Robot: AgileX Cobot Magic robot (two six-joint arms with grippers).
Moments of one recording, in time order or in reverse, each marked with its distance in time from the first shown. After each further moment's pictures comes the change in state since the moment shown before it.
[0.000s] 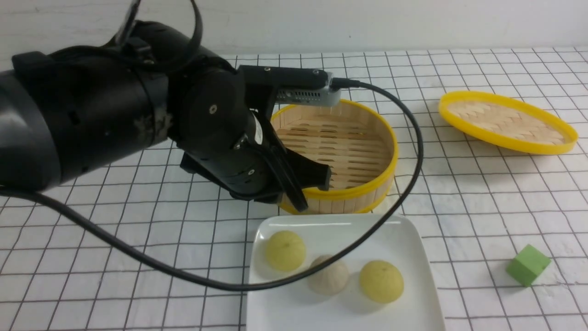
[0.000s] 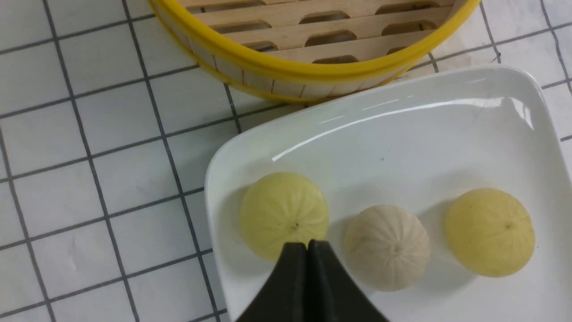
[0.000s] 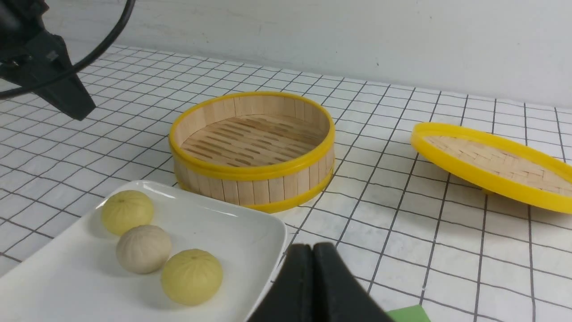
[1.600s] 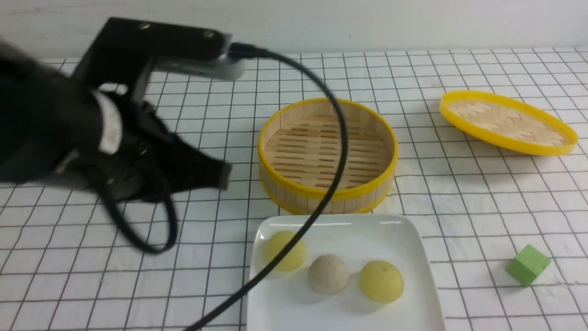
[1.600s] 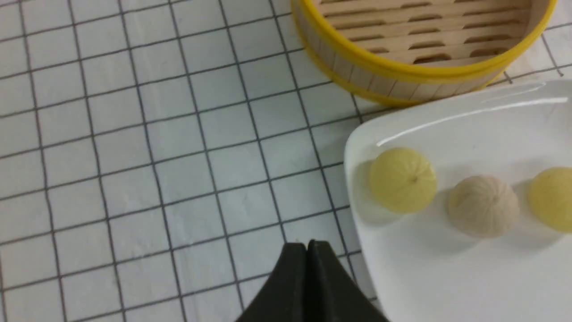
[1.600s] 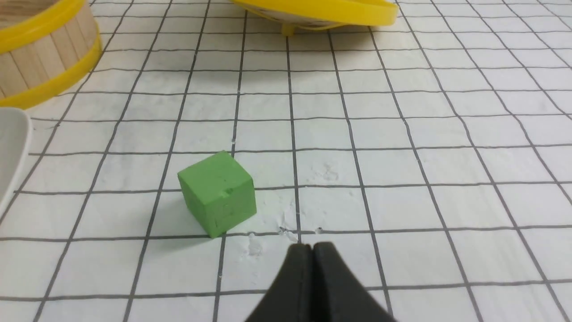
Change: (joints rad) right arm -0.469 0.000 0.347 -0.020 -0.166 -0.006; left arm 0.000 -0.439 0.190 0.215 0.143 -0.071
